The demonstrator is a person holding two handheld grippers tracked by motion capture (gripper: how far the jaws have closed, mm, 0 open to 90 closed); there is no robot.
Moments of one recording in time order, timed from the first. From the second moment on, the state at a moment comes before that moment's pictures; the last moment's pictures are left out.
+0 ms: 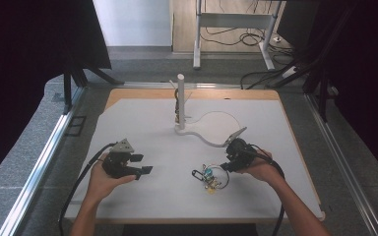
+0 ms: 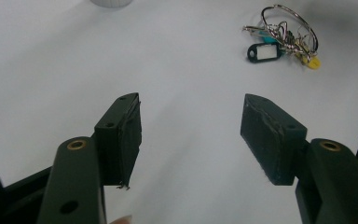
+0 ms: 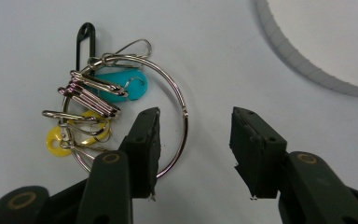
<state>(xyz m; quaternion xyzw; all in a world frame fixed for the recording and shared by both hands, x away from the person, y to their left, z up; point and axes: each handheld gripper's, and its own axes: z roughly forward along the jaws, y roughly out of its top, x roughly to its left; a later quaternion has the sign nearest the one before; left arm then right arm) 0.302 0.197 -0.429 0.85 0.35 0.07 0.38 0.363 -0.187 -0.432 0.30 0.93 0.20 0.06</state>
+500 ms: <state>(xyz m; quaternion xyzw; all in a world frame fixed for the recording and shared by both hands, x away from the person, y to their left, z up) 0.301 0.197 -0.430 0.85 0.35 0.07 0.39 0.384 -0.172 -0.459 0.27 0.95 0.16 0.01</state>
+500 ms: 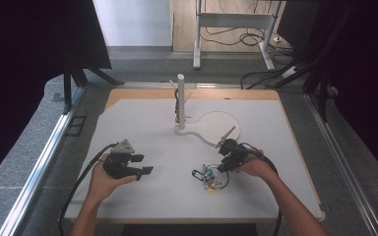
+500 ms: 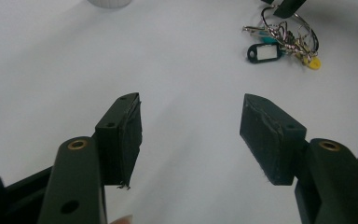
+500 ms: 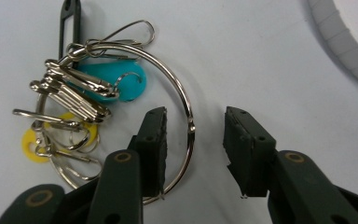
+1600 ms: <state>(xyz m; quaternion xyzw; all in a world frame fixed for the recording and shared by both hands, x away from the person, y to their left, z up) 0.301 0.199 -0.429 0.85 0.35 0.08 0.39 0.385 -0.180 -0.428 0.30 0.94 0.18 -0.01</state>
